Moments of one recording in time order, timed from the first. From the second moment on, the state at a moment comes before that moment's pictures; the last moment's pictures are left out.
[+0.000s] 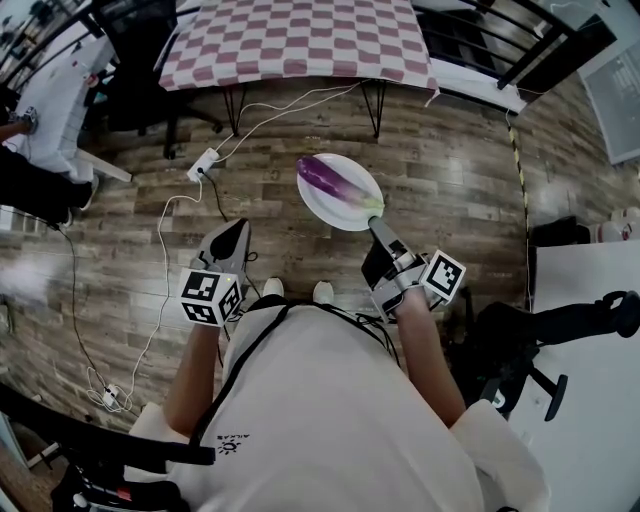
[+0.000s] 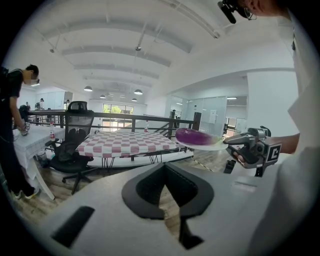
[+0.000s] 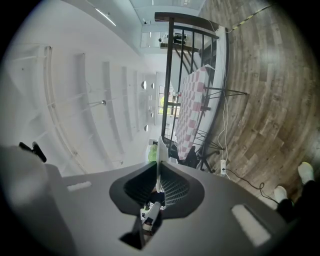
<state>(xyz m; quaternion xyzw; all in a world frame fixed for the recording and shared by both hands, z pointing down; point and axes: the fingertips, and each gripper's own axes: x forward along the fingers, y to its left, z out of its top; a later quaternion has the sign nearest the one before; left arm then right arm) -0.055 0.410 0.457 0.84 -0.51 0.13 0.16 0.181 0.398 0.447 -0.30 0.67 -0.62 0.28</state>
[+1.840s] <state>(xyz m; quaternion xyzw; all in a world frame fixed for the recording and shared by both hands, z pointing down) -0.034 0.281 0.465 0.86 -0.46 0.14 0.16 0.192 0.288 0.449 -0.32 0.66 -0.61 0.30</state>
